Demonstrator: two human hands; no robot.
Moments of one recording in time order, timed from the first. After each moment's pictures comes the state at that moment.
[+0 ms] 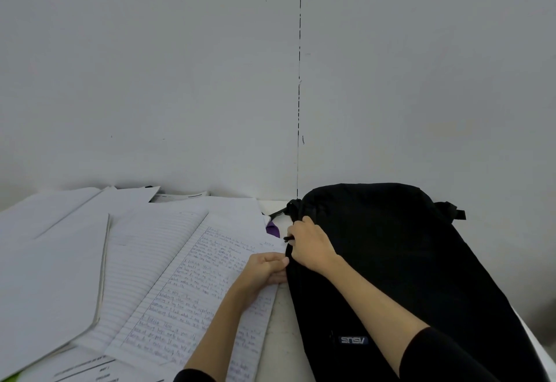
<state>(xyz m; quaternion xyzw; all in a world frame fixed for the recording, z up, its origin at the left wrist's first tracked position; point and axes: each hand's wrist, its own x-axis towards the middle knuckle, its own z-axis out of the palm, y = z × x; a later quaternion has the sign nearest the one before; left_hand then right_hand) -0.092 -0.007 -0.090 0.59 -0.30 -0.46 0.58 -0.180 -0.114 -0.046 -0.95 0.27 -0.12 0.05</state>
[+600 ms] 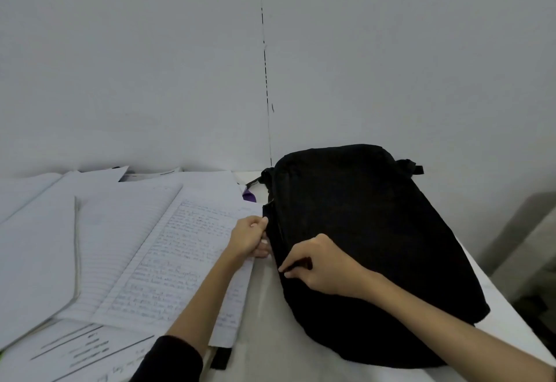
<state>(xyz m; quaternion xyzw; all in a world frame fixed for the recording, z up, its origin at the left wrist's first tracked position) -0.124 -0.002 -0.065 0.73 -0.27 -0.38 0.50 -0.303 -0.030 -0.025 -0.94 0.15 -0.11 0.27</state>
